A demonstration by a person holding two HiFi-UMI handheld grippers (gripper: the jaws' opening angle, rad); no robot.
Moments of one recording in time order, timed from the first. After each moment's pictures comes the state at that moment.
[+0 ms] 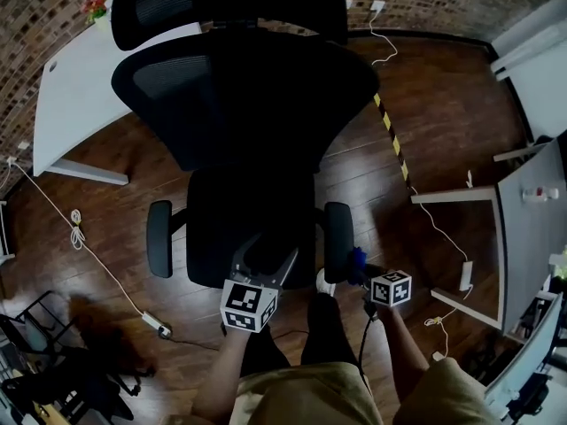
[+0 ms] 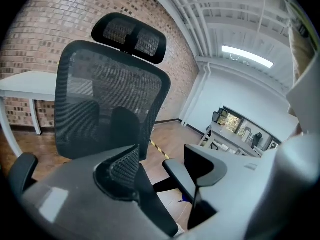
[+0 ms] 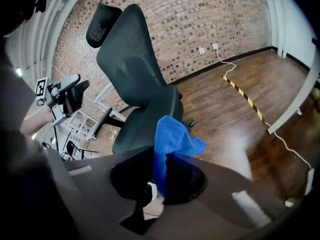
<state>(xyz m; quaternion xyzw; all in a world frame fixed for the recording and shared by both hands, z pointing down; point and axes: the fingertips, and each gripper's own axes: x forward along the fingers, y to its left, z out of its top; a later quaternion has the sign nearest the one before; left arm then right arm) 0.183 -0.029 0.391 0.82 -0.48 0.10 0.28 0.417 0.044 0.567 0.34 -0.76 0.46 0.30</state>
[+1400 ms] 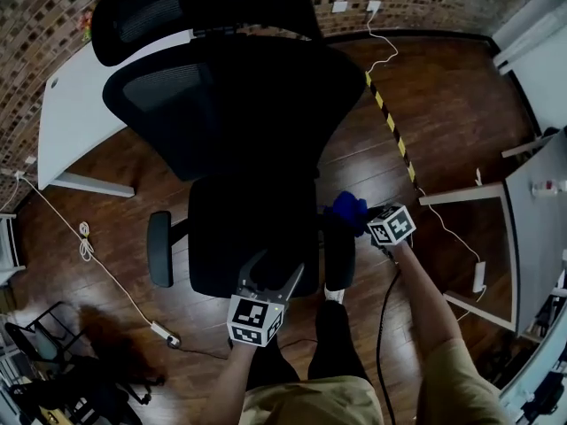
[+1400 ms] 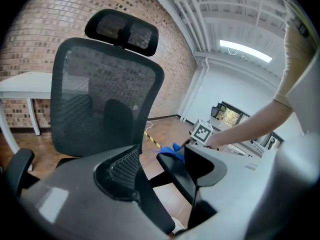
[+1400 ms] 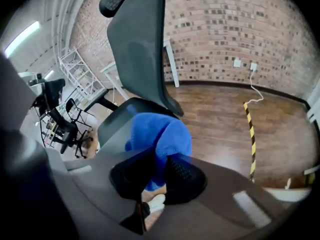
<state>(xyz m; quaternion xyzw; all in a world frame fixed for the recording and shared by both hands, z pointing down) 0.208 -0.012 0.408 0.83 -0.48 0.12 0.28 0.397 -0.117 0.583 0.24 -0.81 0.32 0.42</state>
